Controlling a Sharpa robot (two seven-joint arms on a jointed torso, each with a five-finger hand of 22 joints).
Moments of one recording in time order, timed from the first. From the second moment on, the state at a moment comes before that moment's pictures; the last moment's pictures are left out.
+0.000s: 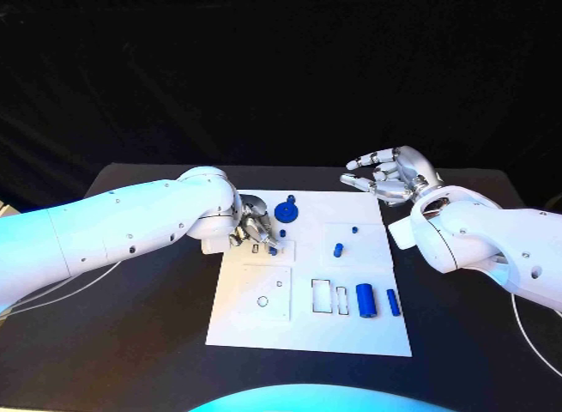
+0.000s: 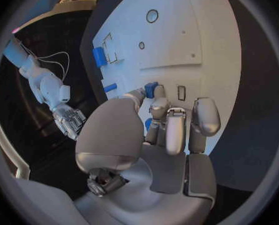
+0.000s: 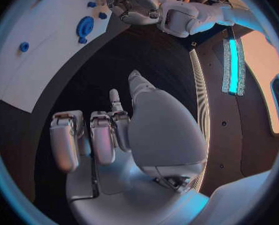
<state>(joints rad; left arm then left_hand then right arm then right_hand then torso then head) 1.25 -0.66 -0.05 1.38 -0.95 0.24 -0.57 1.31 -0.06 0.35 0.29 0.20 0.87 0.08 0.64 0.56 1.23 0.01 1.19 1.00 1.47 -0.04 1.49 1.31 0.11 1.25 0.08 1.40 1.18 1.27 -0.81 -0.12 1.59 -0.63 -0.68 0.07 1.40 -0.18 0.17 0.28 0.06 0.95 0.16 0.15 0.35 1.47 0.08 1.49 1.31 1.47 0.00 1.56 1.31 0.01 1.47 0.10 1.53 1.31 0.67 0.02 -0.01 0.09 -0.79</state>
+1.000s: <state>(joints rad) 1.25 -0.69 -0.04 1.42 -0.95 0.17 -0.56 1.22 -0.19 0.71 0.27 0.21 0.85 0.08 0.71 0.77 1.28 -0.01 1.22 1.05 1.47 -0.06 1.51 1.31 0.10 1.28 0.06 1.43 1.24 1.27 -0.82 -0.12 1.58 -0.64 -0.68 0.05 1.41 -0.17 0.17 0.28 0.06 0.95 0.16 0.15 0.35 1.47 0.08 1.49 1.31 1.47 0.00 1.56 1.31 0.01 1.47 0.10 1.52 1.31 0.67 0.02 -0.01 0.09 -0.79</state>
